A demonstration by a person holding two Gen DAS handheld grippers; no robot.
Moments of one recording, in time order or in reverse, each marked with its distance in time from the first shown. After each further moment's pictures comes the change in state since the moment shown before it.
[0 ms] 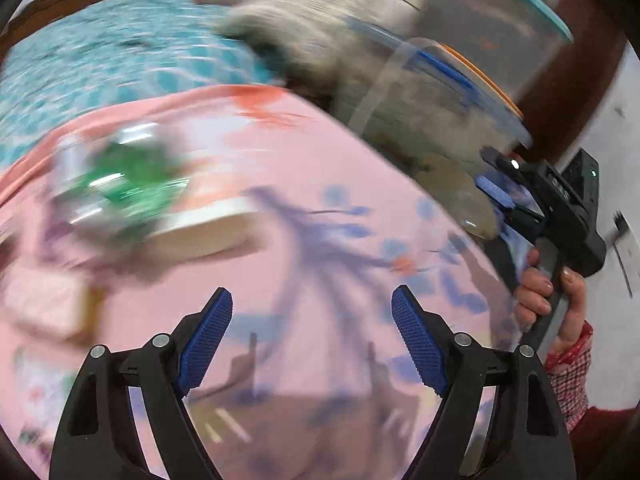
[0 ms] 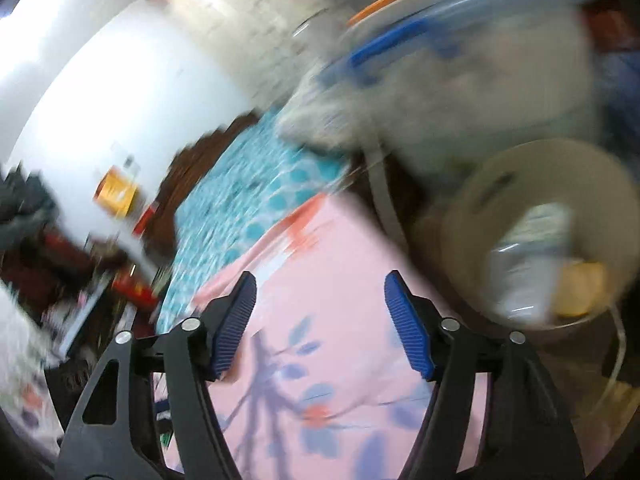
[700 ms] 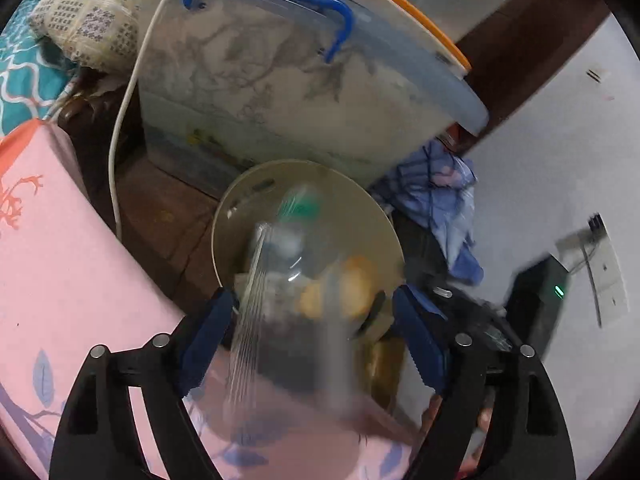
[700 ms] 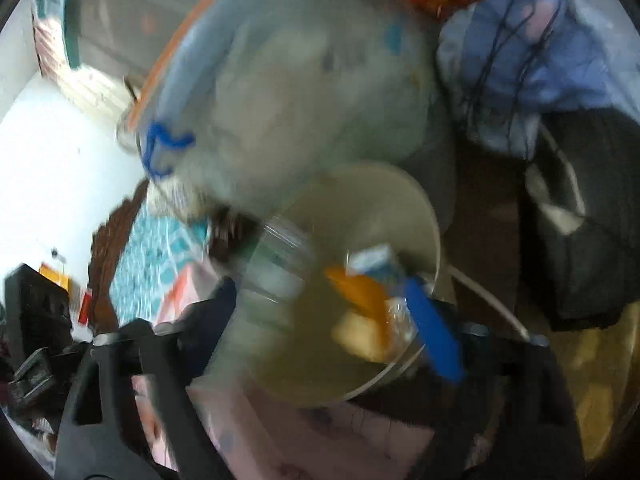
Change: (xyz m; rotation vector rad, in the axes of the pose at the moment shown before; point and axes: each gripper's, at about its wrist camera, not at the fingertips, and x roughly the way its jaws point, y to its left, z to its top) left arm 0.208 -0.249 0.137 0.173 0.231 -0.303; right arm -0.080 -0.182 0.033 0.321 -0.174 -0.311
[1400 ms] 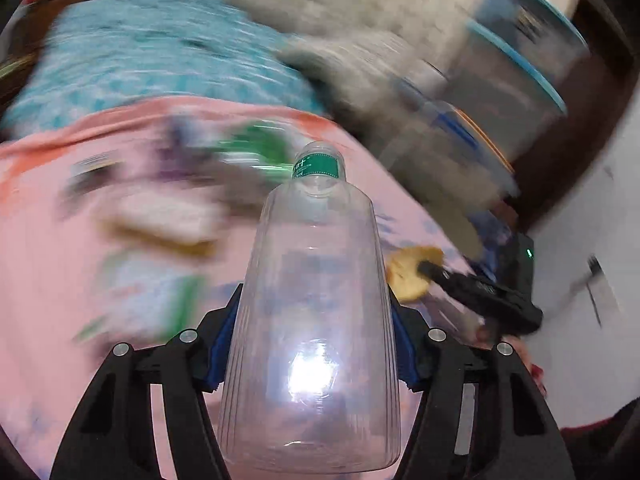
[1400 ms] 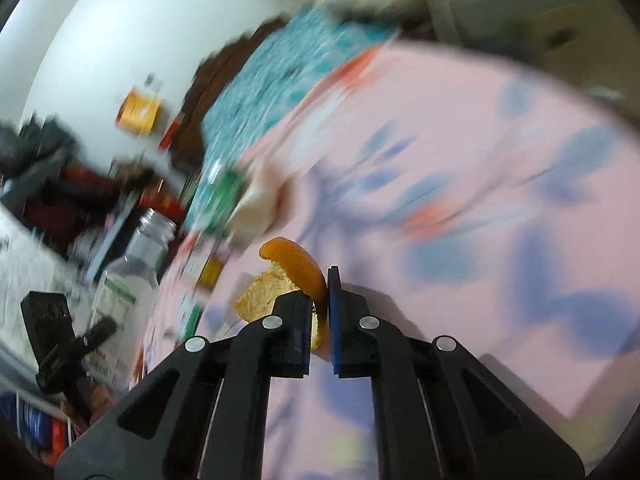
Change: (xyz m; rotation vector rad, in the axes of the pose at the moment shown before) left arm -0.304 0.149 -0.286 -0.225 -0.316 0.204; right arm 0.009 0.159 -0.199 -0.320 0.454 0.328
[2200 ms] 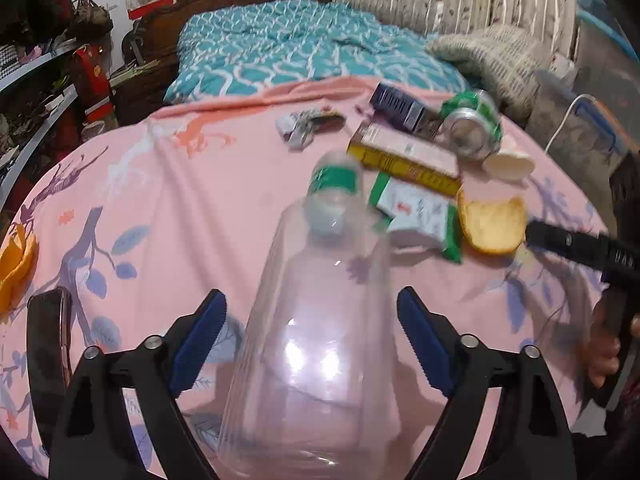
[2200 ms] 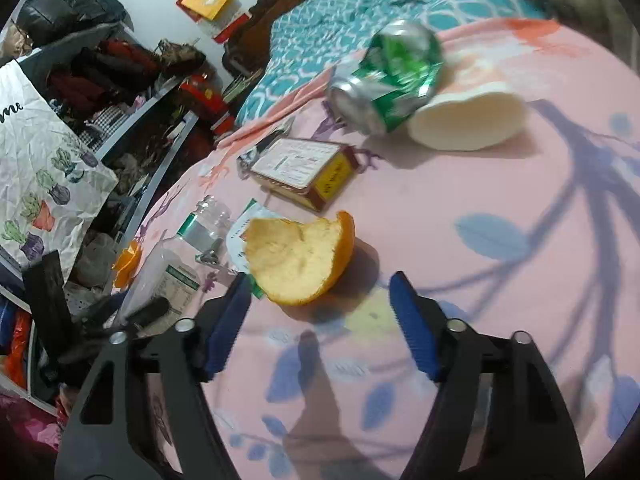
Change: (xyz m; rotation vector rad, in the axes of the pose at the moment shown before) left arm -0.066 0.120 -0.102 -0.139 -0.032 0.617; right arm 0.124 0.163 -0.069 -0.368 0.304 0.079
